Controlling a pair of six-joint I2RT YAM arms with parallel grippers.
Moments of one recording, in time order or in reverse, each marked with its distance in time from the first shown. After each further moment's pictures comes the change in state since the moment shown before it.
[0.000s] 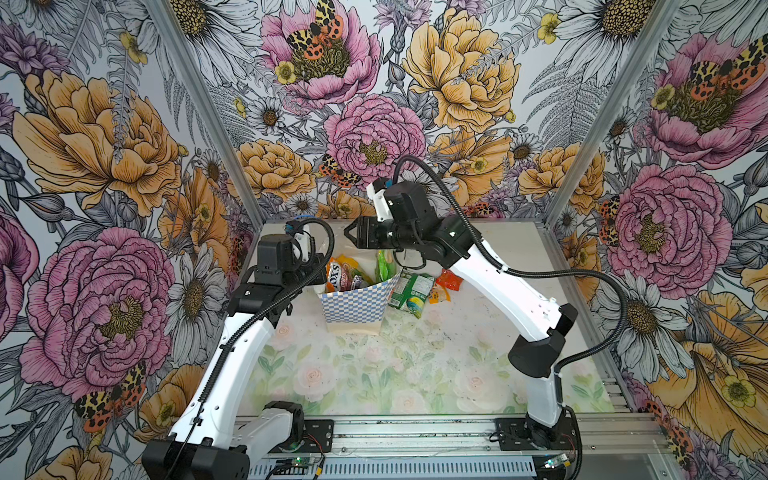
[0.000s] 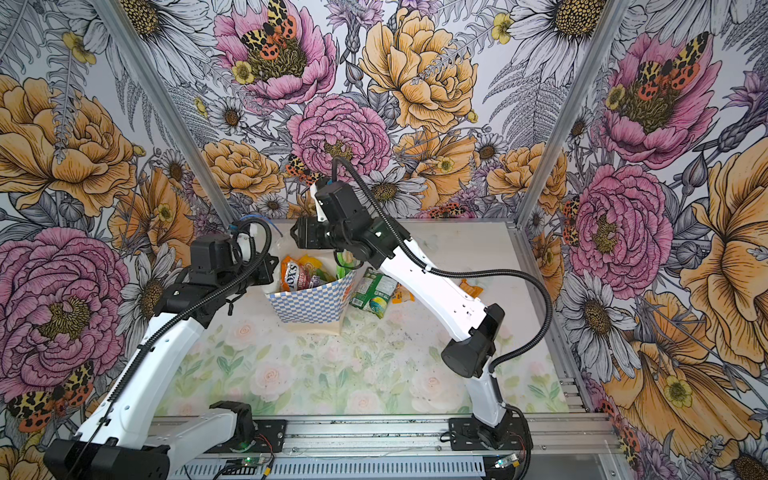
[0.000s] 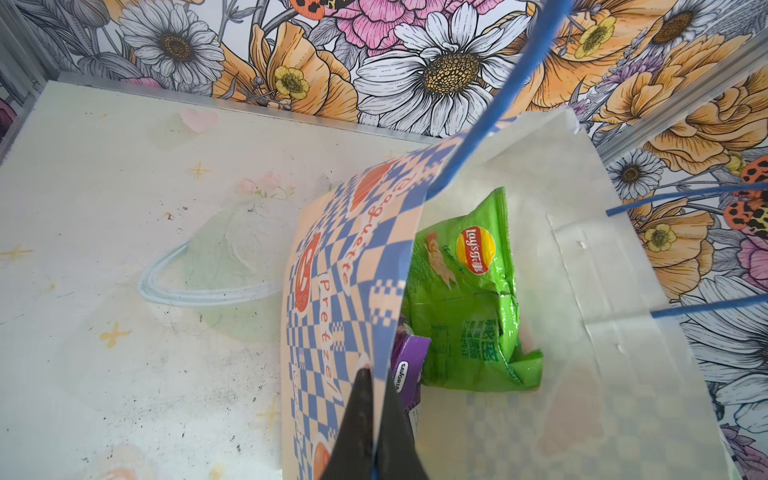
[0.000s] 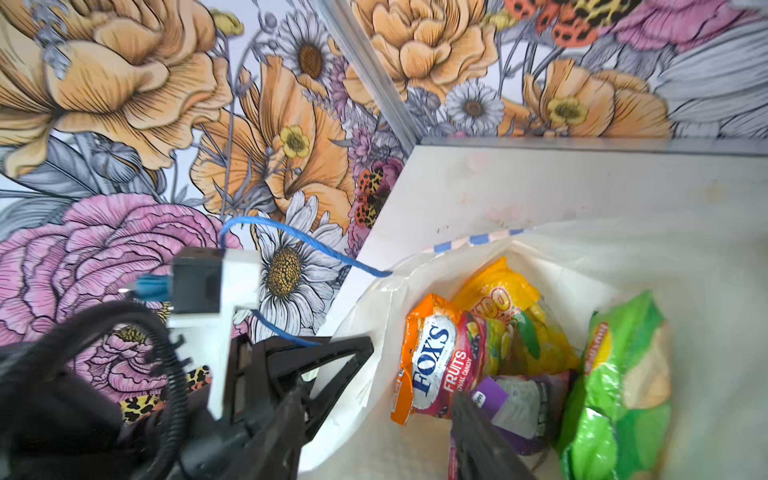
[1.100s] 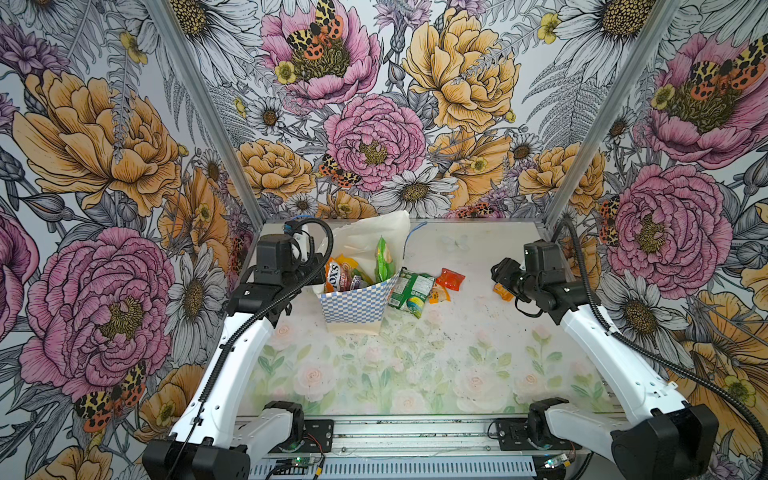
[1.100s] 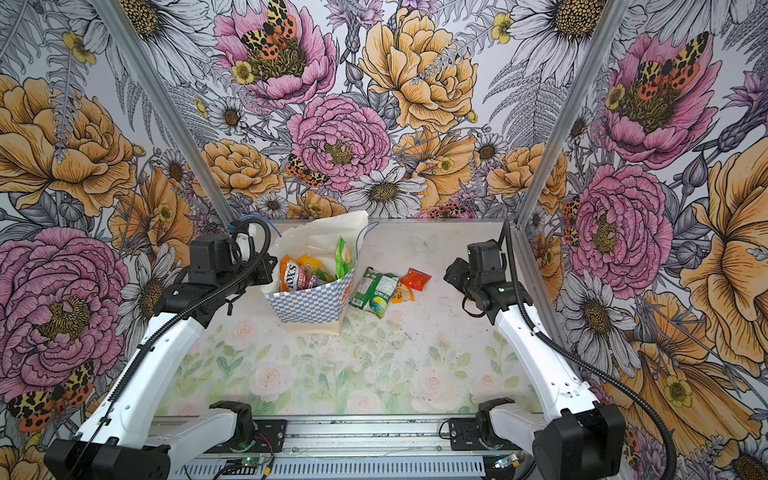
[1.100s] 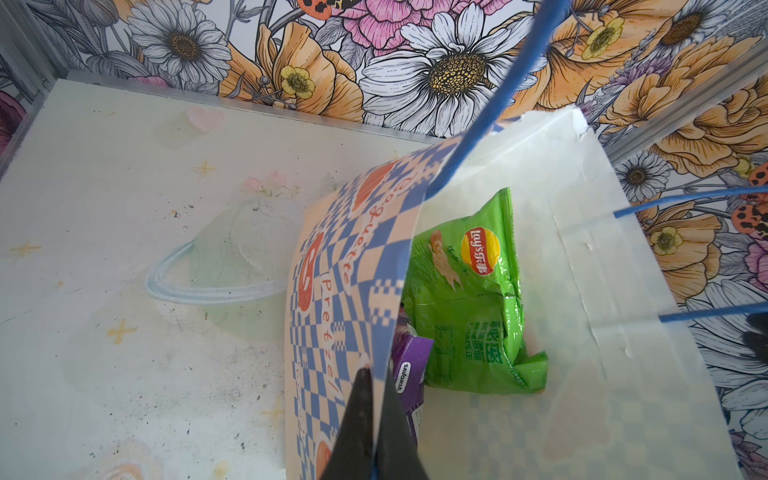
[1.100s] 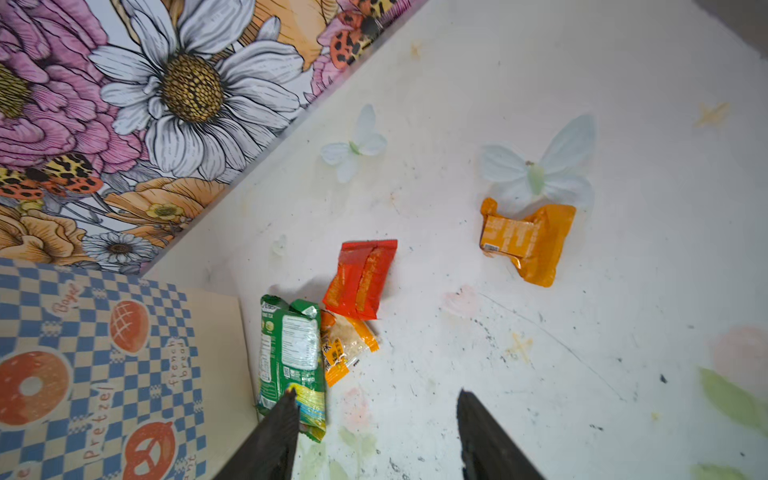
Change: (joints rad) left arm 0.008 0.001 0.000 -0.003 -0.004 0.000; right arm -0.658 -0.792 -1.346 0.234 0.071 0.169
